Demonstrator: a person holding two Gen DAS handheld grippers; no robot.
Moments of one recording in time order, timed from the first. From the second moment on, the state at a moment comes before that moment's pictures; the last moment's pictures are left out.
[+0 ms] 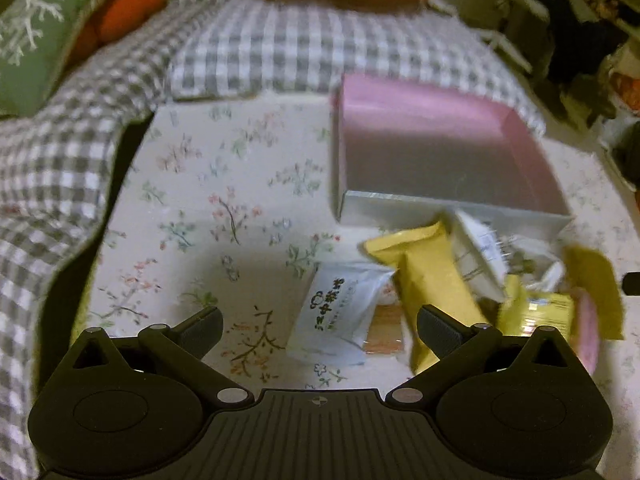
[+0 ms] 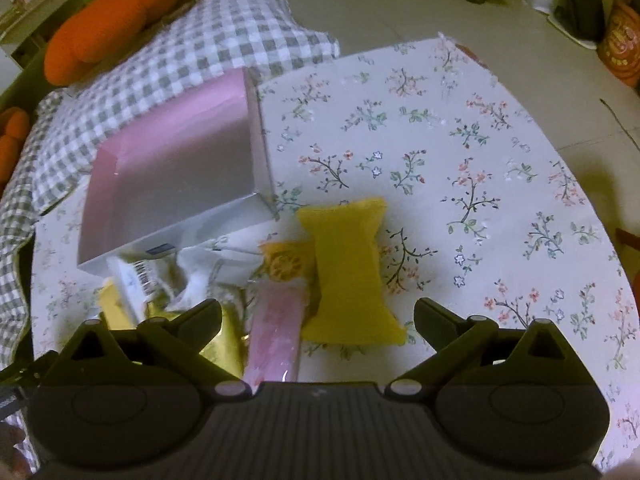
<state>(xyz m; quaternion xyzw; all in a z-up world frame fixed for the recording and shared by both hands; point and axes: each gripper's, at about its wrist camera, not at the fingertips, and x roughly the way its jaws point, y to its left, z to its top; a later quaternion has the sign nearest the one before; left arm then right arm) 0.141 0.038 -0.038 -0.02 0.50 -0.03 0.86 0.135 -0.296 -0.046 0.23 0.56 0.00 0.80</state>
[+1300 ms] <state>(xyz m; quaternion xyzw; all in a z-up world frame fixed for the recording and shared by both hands) 0.166 0.053 -0.071 -0.06 0.52 -0.03 0.85 0.166 -0.295 -0.076 0.18 0.56 -0.01 0.81</state>
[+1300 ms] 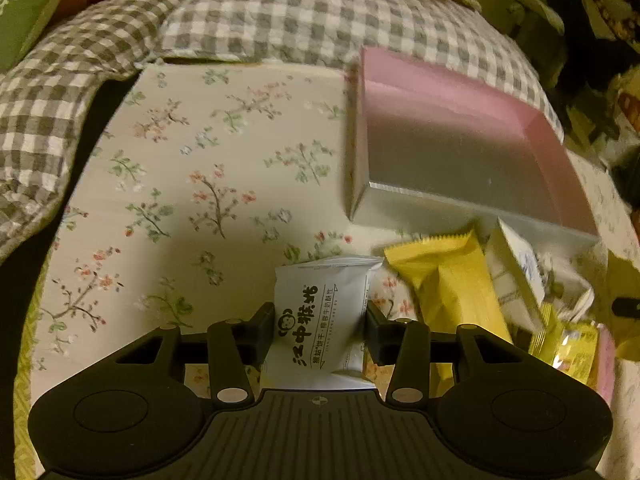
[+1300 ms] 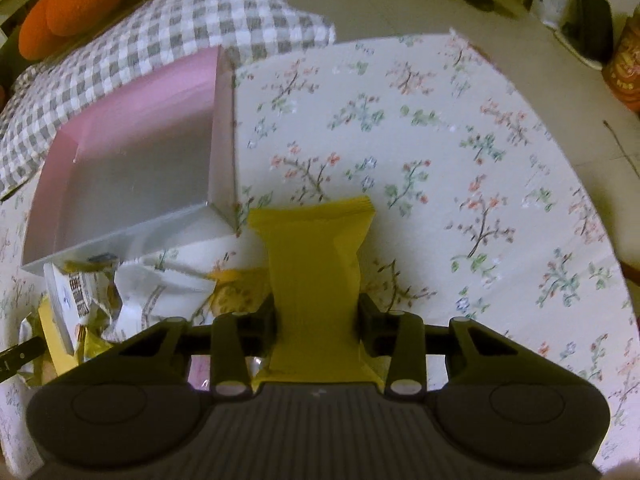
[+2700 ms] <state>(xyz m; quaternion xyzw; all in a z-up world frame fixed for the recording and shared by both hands) 0.274 -0.007 -0.068 -0.06 0.41 -0.06 0.91 0.269 -0.203 -0.058 0.15 0.46 0.07 0.87</state>
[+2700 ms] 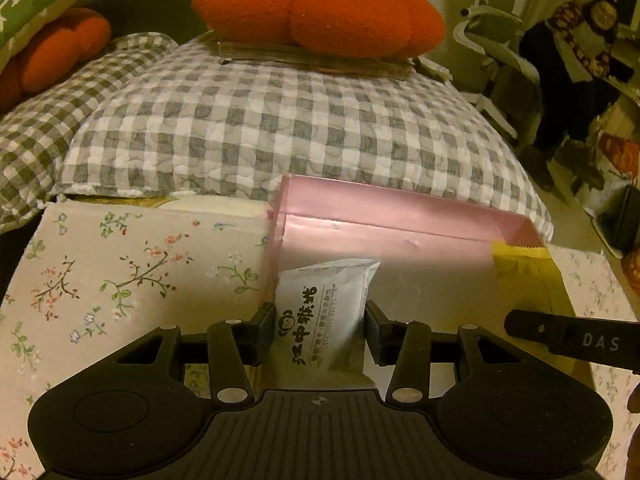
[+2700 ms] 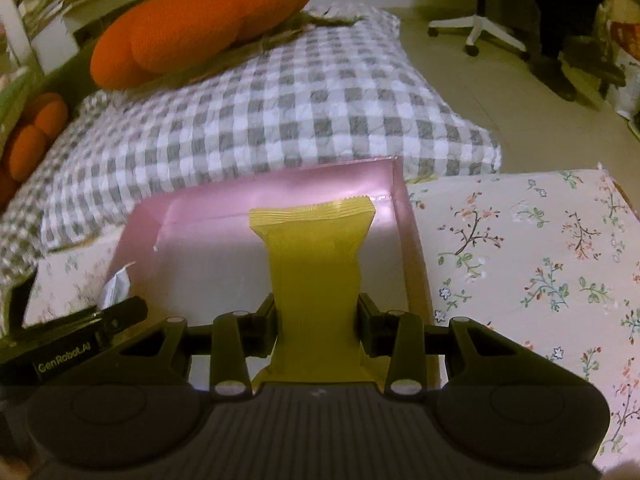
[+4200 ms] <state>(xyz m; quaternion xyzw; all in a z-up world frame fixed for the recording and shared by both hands) 0.143 0.000 -0.057 -0.12 0.52 -0.07 0.84 0.160 -0.246 -0.026 0.18 0.56 0.08 0.81</state>
